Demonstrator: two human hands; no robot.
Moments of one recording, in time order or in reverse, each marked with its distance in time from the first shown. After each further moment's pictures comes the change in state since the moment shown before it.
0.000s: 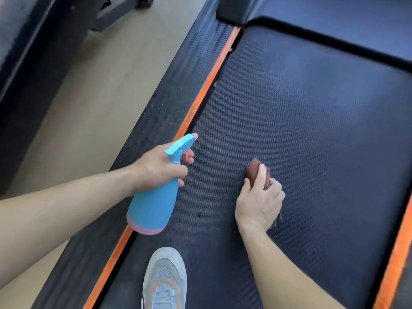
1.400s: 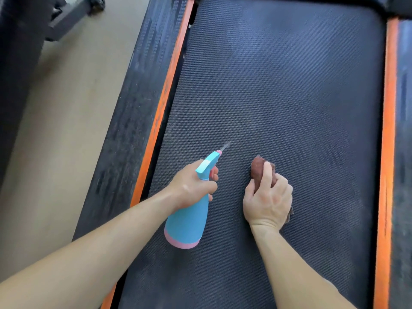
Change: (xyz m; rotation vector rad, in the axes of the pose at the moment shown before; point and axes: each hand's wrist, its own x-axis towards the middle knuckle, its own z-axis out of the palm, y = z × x) left_hand -0.023 -0.070 0.112 0.052 -0.168 0.109; right_hand -0.103 0.081 0.027 -0.019 0.311 -0.002
